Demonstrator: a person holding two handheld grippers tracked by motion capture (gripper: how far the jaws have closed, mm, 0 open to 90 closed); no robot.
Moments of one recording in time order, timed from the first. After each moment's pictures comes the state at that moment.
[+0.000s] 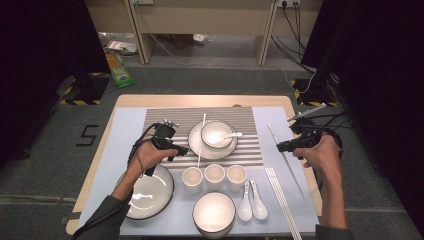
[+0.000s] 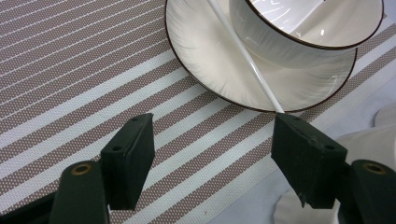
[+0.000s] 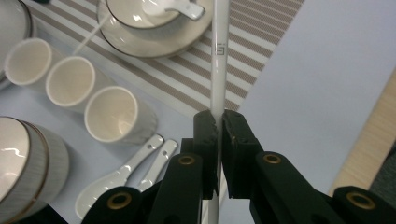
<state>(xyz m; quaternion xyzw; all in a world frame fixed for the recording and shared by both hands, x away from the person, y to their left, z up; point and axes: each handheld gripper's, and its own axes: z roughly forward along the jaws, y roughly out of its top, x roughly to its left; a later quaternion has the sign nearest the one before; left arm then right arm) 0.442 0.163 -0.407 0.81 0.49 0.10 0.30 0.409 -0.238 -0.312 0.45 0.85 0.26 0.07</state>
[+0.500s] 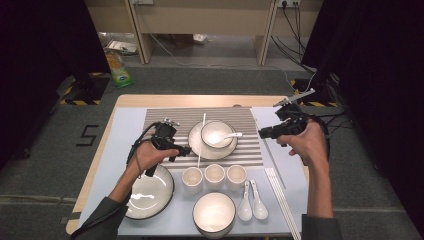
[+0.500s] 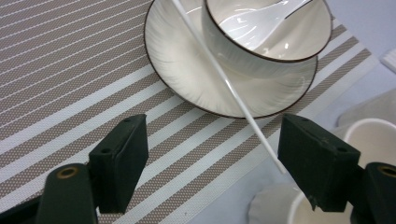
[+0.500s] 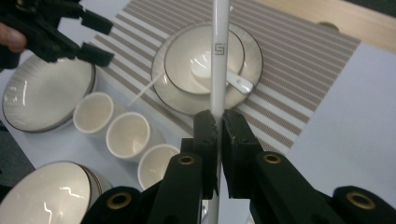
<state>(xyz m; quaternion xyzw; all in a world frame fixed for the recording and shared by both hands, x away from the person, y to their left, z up) 0.431 0.157 -0.393 0.81 0.47 0.09 0.33 0.421 -0.195 -0.281 0.41 0.85 0.34 0.06</state>
